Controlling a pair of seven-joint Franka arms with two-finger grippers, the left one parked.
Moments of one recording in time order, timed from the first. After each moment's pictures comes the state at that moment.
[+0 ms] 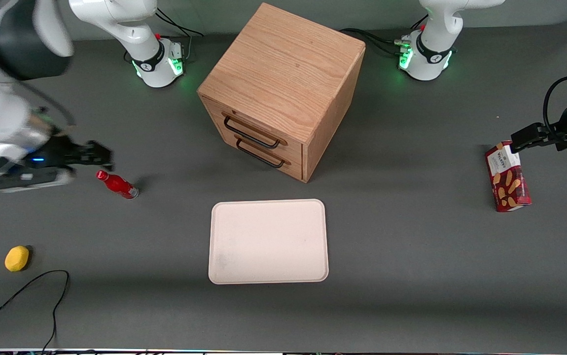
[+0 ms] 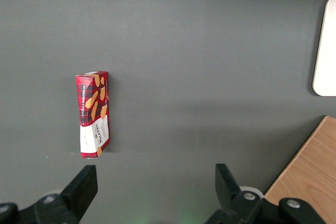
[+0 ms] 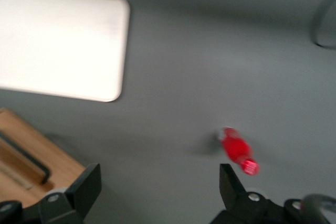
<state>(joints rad) 0.05 0.08 0.18 -1.67 0.02 1.77 0.03</state>
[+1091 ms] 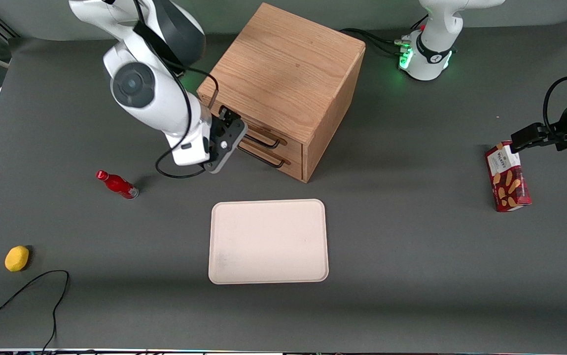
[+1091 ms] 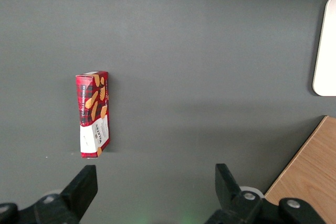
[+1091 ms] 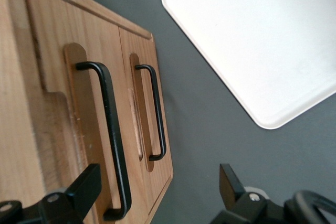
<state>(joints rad) 0.07 0.30 0.56 -1.64 0.10 1.81 -0.32</state>
